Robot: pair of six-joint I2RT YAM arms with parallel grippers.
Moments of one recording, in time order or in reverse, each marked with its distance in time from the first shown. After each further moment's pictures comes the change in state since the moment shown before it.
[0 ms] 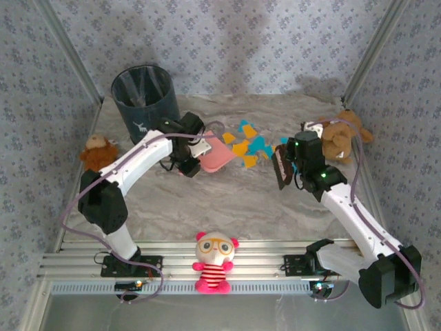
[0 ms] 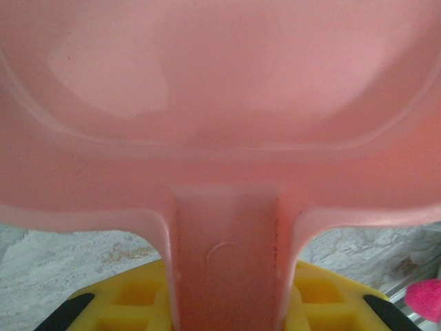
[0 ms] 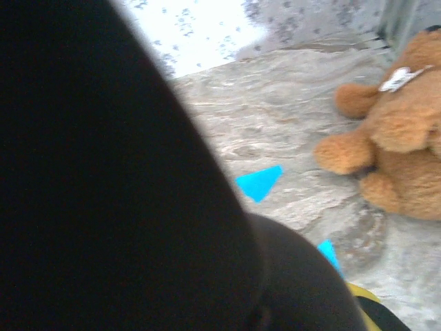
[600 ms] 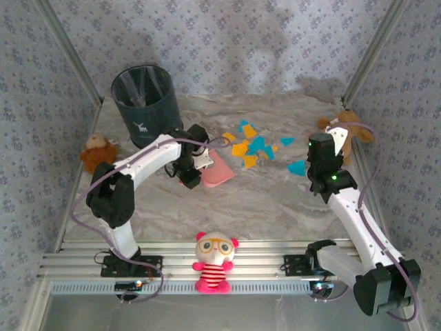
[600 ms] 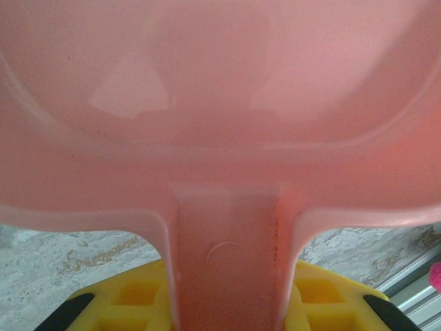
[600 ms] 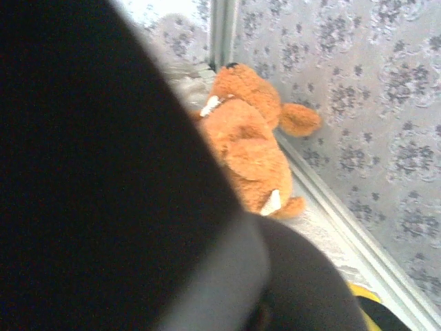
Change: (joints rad) left arm -0.015 0.068 -0.093 0.002 0.023 0.061; right arm -0.136 -0.043 -0.025 -0.093 0.290 -0.095
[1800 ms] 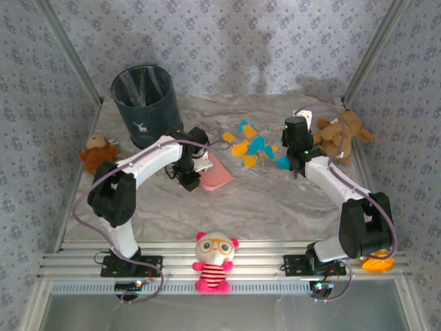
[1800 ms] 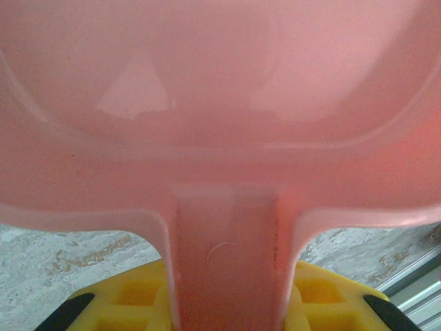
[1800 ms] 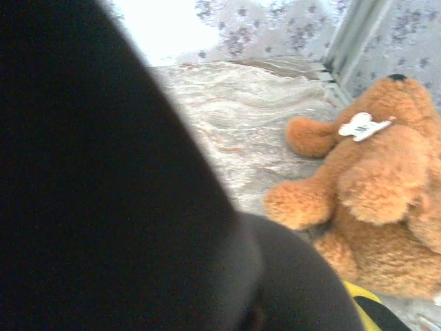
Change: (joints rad) left arm 0.000 0.015 -0.023 0.003 -0.008 0.007; right arm 0.076 0.433 0.117 0.338 -0.181 -0.123
